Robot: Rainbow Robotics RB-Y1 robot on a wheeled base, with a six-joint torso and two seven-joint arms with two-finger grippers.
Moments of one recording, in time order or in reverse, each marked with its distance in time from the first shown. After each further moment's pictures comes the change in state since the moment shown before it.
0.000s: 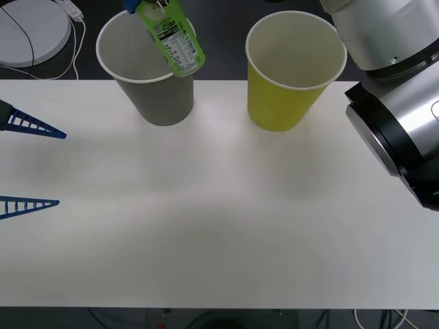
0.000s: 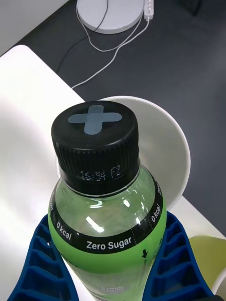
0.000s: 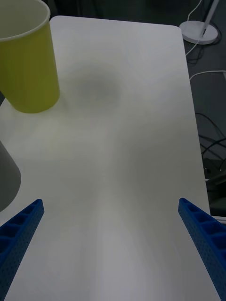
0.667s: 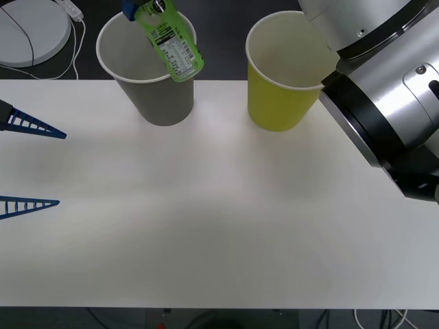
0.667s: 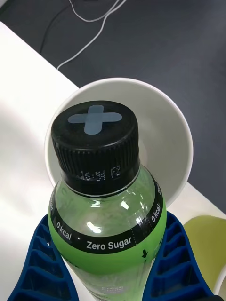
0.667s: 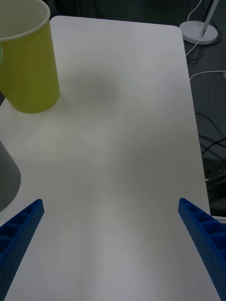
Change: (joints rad) right arm -0.131 0.087 0.002 0.290 0.049 0.000 0.000; left arm 0.000 0.000 0.000 0.000 0.000 0.000 0.000
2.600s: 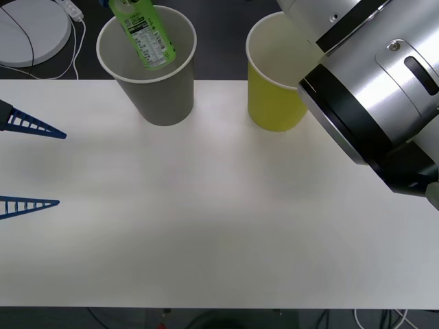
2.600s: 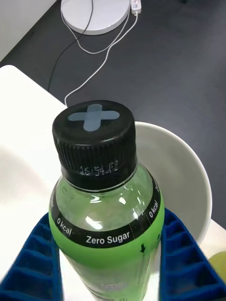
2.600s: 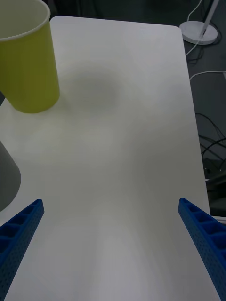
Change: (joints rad) right arm -0.096 0.062 0.017 0.259 -0.023 0.253 0.000; left arm 0.000 0.000 0.000 0.000 0.000 0.000 0.000
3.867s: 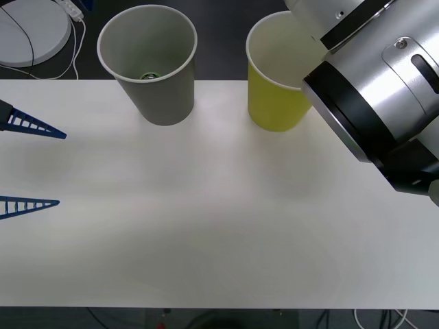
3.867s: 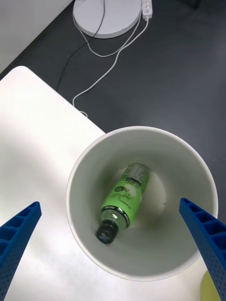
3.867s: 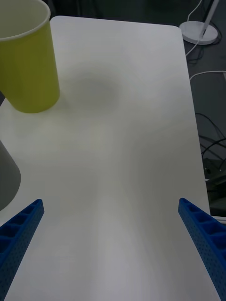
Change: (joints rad) right arm 0.005 -0.012 -0.015 -0.021 -0.036 -0.005 0.048; left arm 0.000 0.000 0.000 0.000 0.000 0.000 0.000
